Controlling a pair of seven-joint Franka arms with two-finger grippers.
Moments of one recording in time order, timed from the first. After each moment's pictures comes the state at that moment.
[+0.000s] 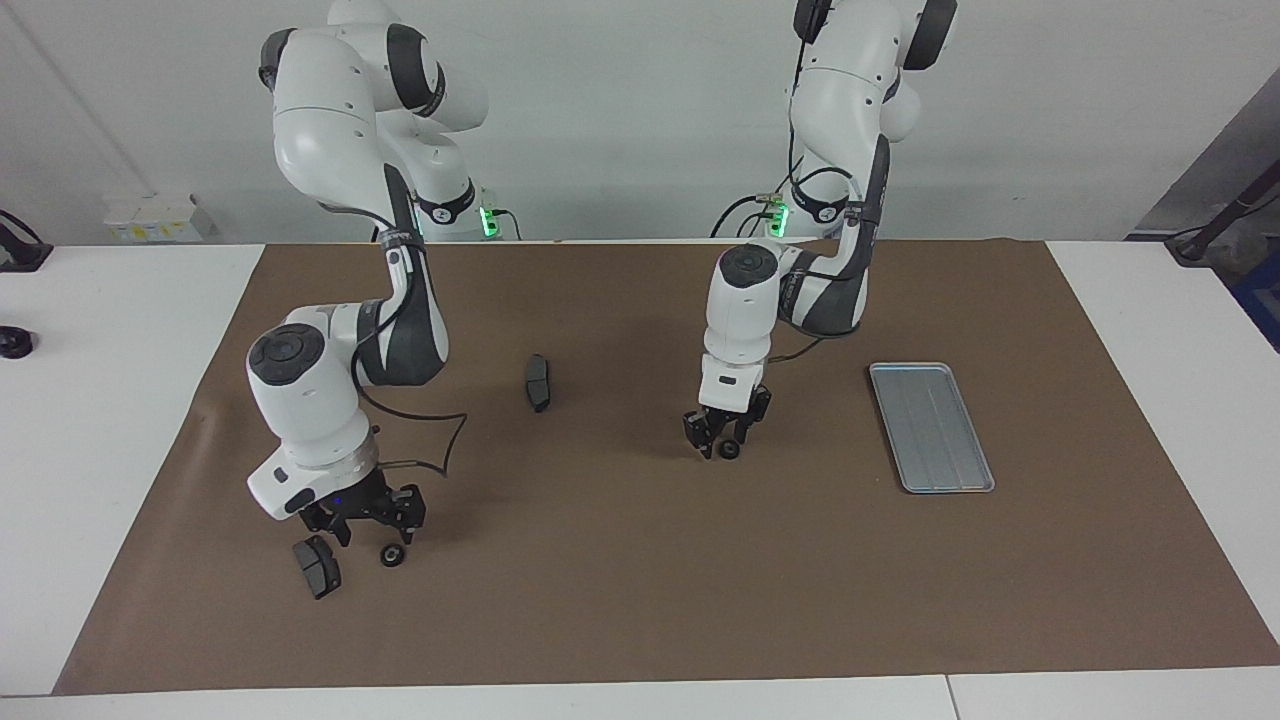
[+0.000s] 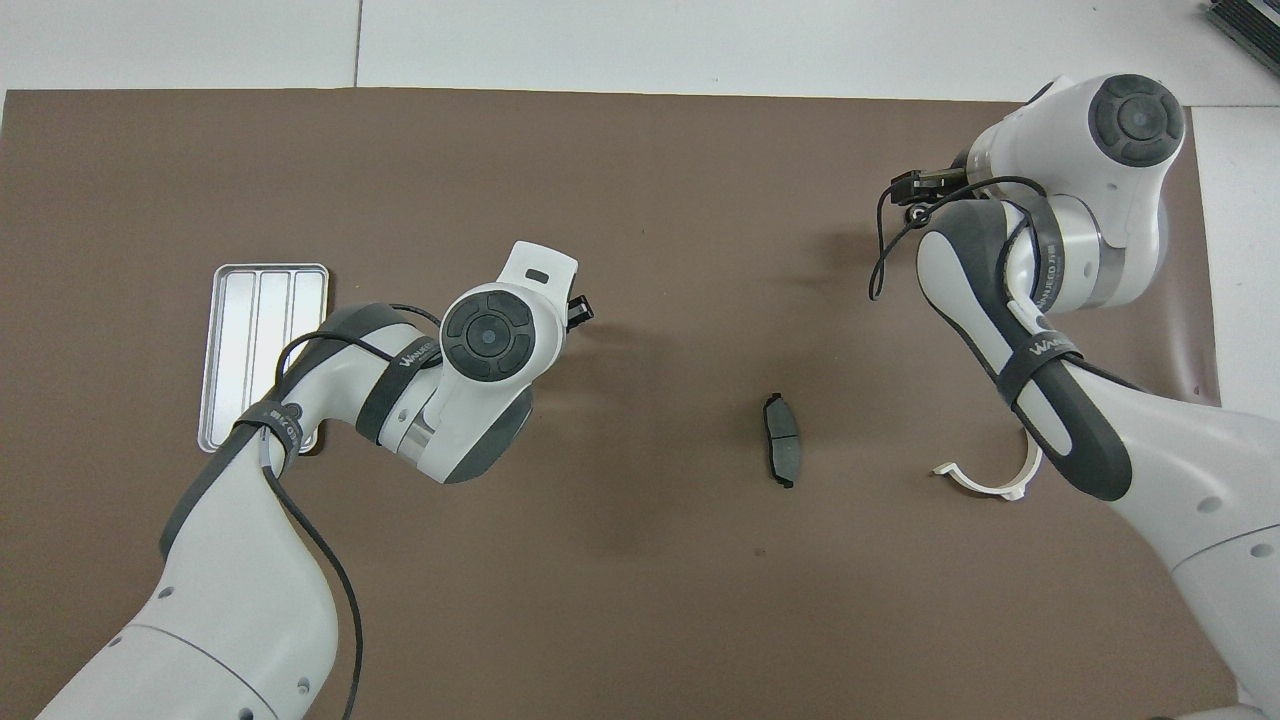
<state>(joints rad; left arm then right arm) -0.48 0.42 -0.05 -1.90 0.20 2.50 -1.06 0.02 0.63 0.00 -1.48 -0.06 2.32 0.05</state>
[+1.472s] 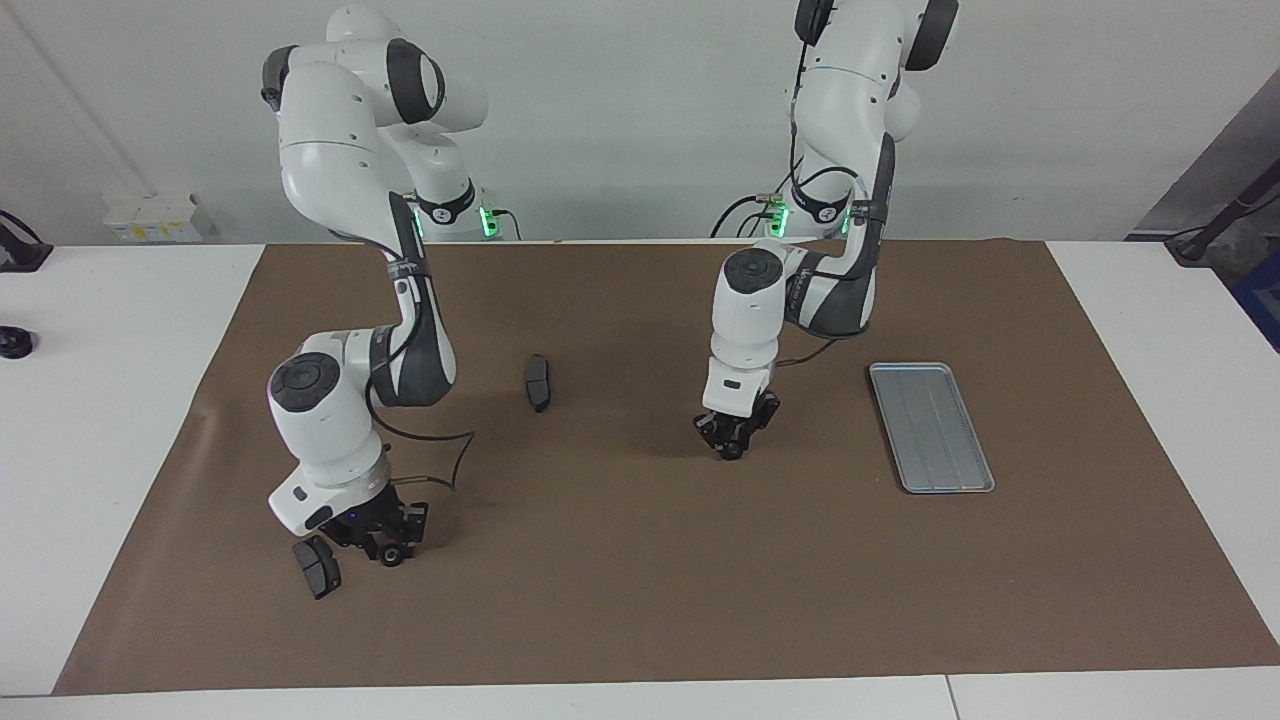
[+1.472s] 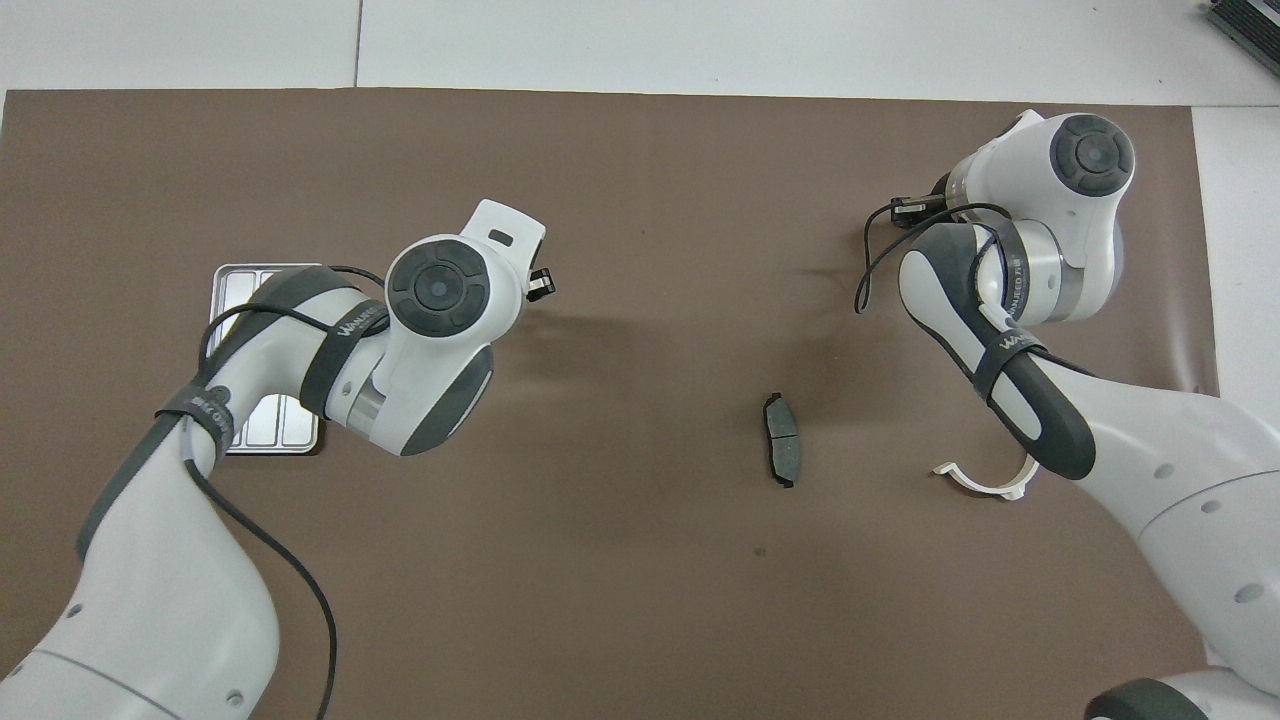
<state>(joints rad) -0.41 0.33 -0.04 -1.83 0.19 2.33 -0.84 0.03 0.67 0.02 -1.51 -0.06 2.39 0.04</state>
